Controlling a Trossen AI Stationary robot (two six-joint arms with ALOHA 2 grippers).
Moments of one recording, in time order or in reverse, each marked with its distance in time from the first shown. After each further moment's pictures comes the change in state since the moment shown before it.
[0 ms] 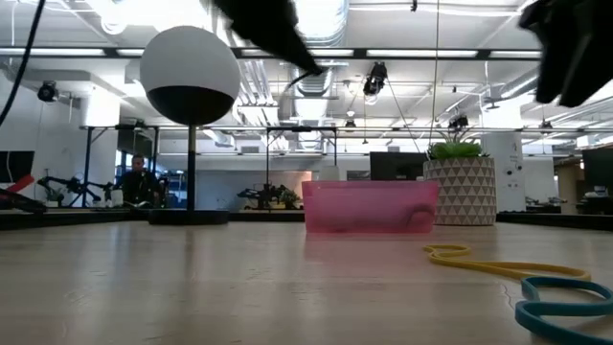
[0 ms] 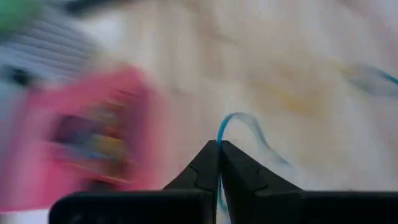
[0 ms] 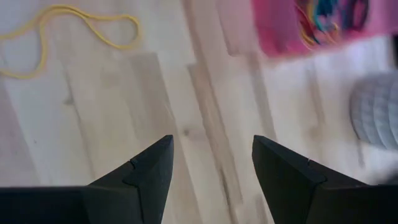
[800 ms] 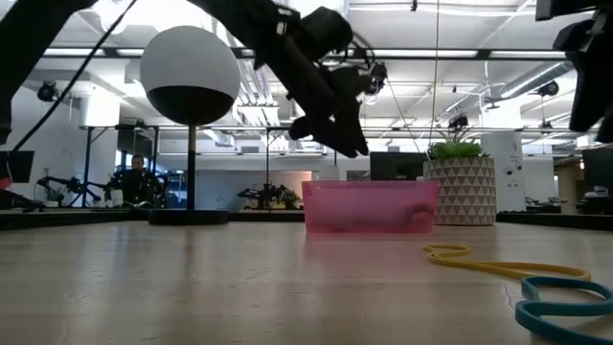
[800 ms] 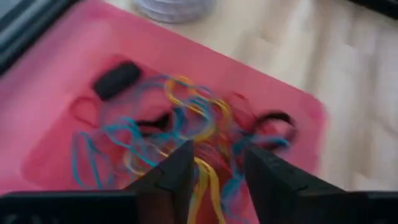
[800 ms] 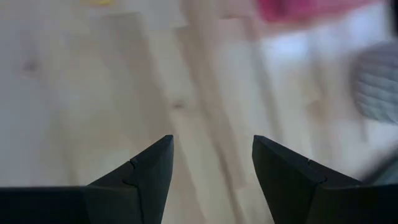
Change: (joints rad) left arm 0.516 0.321 0.290 0.046 0.296 -0.265; right arm 0.094 -0.020 -0.145 -0.017 0.034 0.206
